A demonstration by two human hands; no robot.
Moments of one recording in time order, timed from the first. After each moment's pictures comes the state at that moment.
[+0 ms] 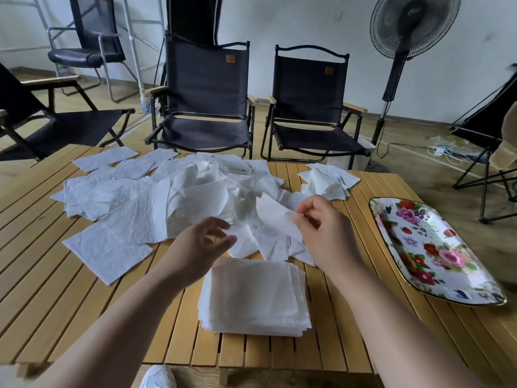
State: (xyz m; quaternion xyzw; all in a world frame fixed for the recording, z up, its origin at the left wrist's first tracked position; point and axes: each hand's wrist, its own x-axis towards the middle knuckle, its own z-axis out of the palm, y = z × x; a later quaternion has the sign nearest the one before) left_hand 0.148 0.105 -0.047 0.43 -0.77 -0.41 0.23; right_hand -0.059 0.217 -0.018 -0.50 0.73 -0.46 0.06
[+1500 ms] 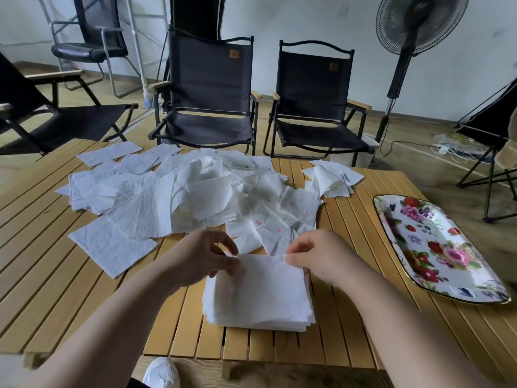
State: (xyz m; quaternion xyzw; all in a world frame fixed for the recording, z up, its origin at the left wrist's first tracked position) left_hand 0.159 0.113 -0.037 0.40 -0.77 -0.48 0.10; right_hand -0.050 0.231 -0.019 -0.46 0.81 -0.26 0.26
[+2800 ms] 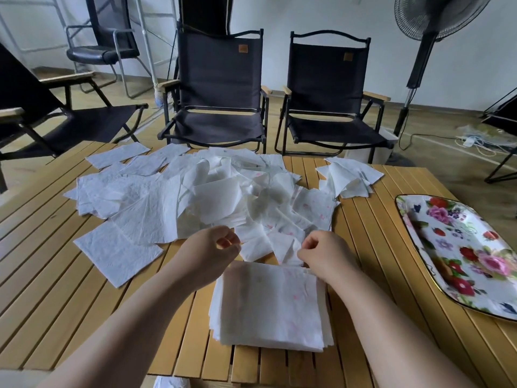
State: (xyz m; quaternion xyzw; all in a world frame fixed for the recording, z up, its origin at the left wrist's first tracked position) left_hand 0.141 0.086 -0.063 0.46 -0.81 -0.32 0.17; right_hand -0.075 0.179 -0.080 -0.39 0.87 -0.25 0.18
